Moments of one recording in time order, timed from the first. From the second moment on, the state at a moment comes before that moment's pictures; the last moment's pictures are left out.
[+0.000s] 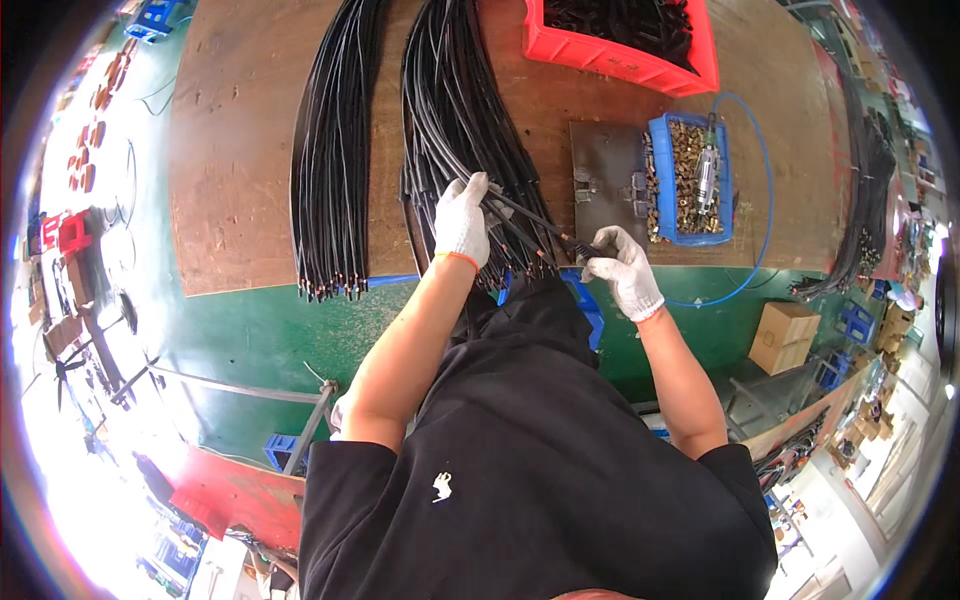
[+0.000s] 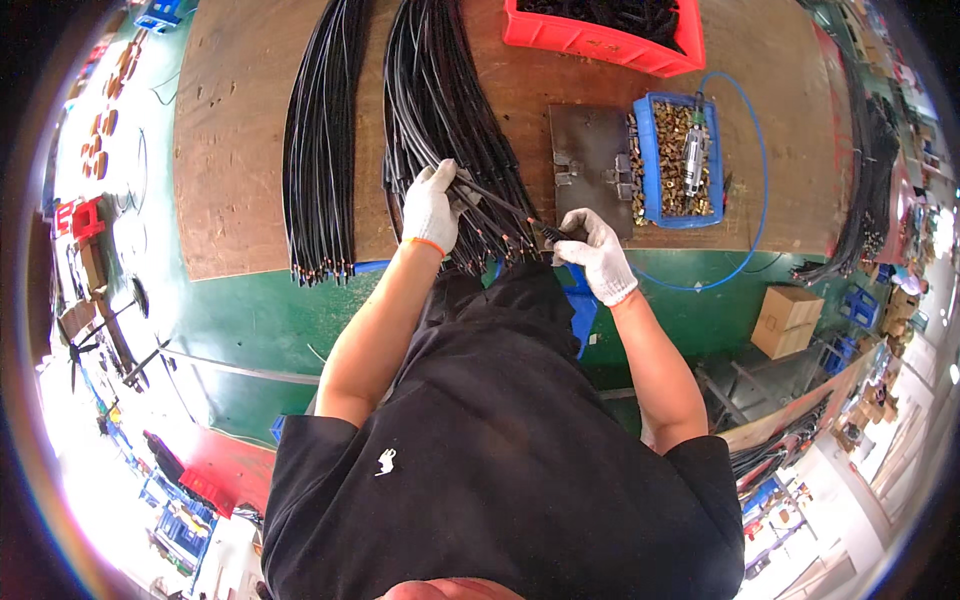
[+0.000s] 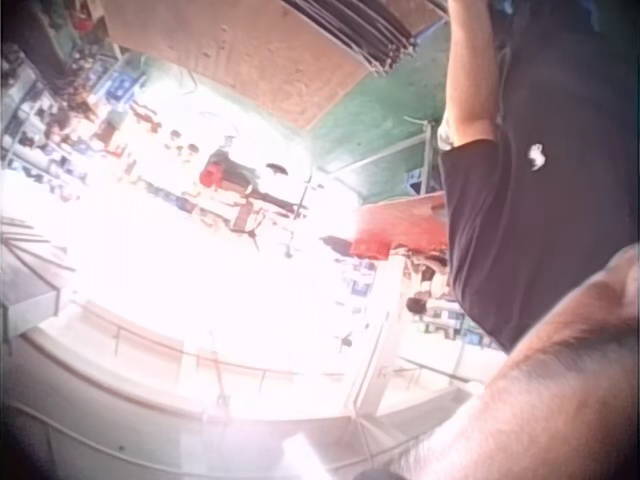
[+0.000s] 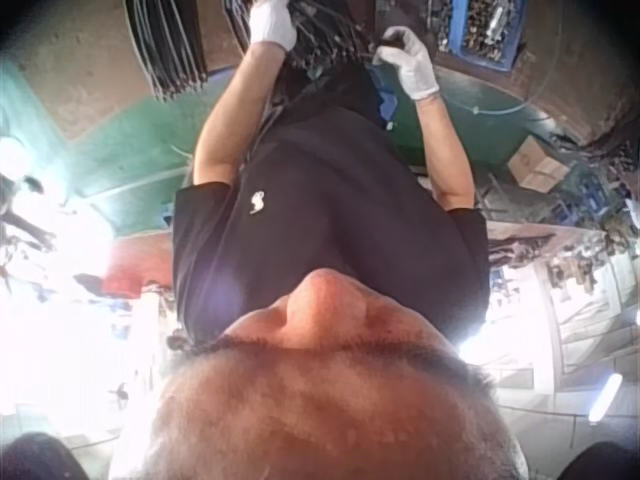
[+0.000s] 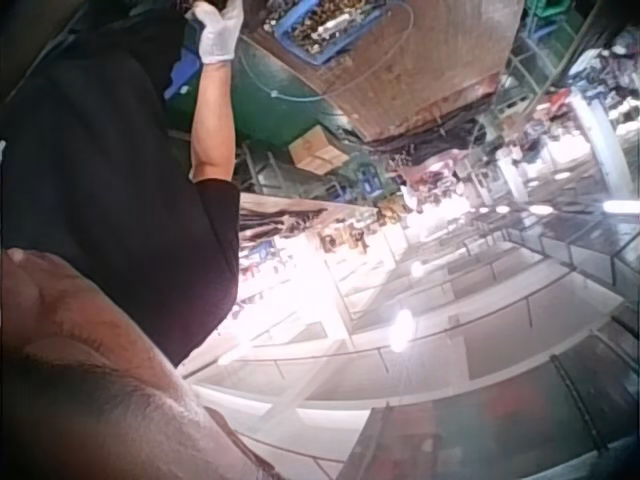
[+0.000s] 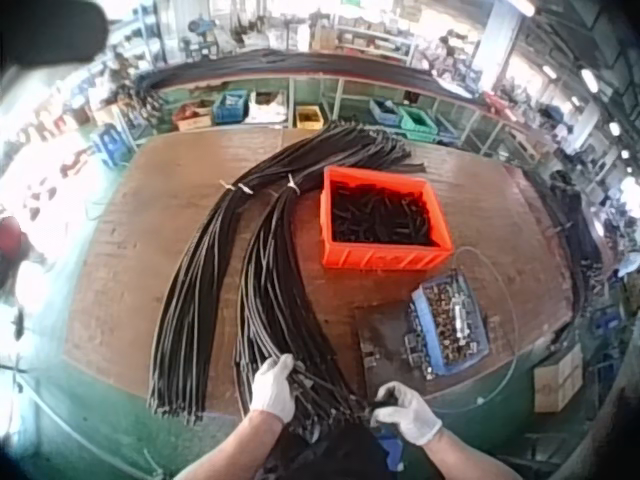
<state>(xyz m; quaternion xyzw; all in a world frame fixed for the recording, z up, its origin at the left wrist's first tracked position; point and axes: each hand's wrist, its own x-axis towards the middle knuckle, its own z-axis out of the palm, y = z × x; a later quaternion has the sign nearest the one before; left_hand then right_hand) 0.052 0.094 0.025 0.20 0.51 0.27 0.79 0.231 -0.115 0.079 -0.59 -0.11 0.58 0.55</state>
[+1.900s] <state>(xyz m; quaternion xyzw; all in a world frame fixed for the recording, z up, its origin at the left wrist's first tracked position) 0.030 0.066 0.056 0.24 0.58 0.23 0.74 0.463 0.196 0.041 -0.76 -0.46 0.12 0.45</state>
